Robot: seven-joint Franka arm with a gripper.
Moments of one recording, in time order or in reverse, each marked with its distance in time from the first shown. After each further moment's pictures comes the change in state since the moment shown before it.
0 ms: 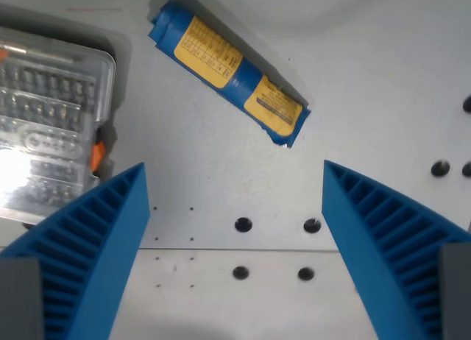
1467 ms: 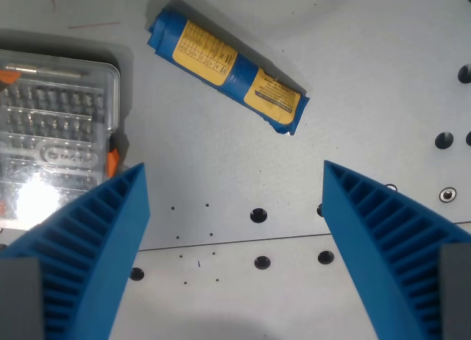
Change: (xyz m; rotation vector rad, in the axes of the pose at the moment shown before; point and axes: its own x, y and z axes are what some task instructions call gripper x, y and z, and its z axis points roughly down) arm -0.007 0.001 -0.026 0.002 0.024 0.145
